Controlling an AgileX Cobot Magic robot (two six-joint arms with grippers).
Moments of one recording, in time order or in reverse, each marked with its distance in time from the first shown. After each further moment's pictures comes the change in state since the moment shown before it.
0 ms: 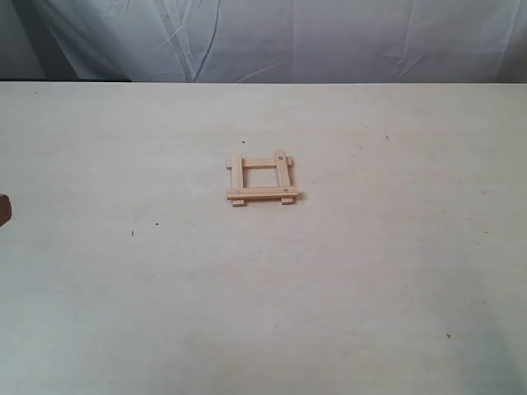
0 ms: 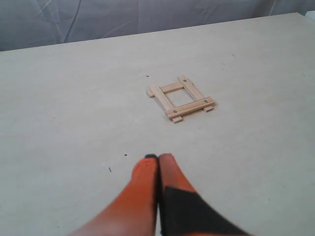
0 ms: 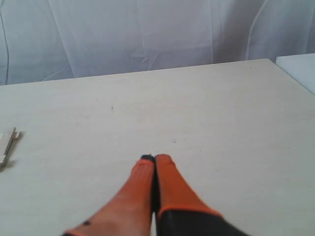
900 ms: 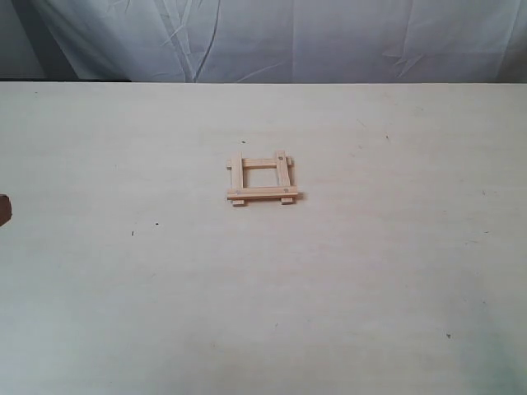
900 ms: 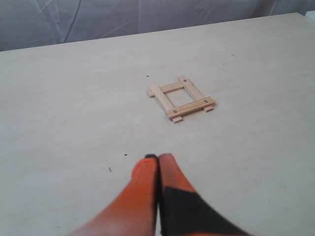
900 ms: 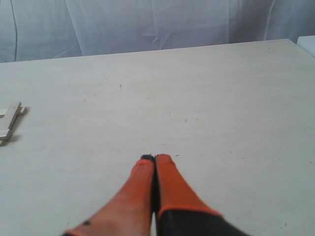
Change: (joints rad) left arm 0.000 0.000 0.000 0.000 0.000 0.000; right arm 0.058 0.000 0.124 -0.001 -0.093 0.002
